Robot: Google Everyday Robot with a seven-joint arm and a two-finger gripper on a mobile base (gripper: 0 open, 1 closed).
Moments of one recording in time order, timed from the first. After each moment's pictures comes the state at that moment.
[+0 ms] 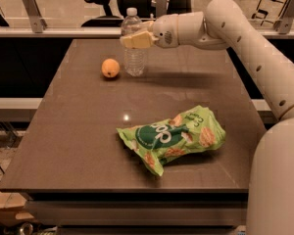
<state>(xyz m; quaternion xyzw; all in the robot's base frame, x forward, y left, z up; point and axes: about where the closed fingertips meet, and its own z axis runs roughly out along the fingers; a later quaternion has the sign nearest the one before) 0.727 0.034 0.920 -0.47 0.63 0.39 0.49</state>
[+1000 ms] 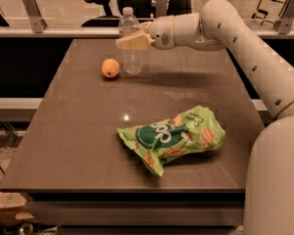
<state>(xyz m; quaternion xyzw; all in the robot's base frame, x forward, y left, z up) 0.726 0.044 0.919 -0.47 0.62 0.40 0.49</state>
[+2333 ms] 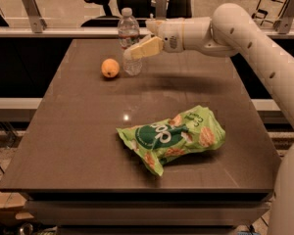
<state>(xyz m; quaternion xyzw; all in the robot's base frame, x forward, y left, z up) 0.715 0.021 0.923 -0.45 0.62 0.37 0.51</state>
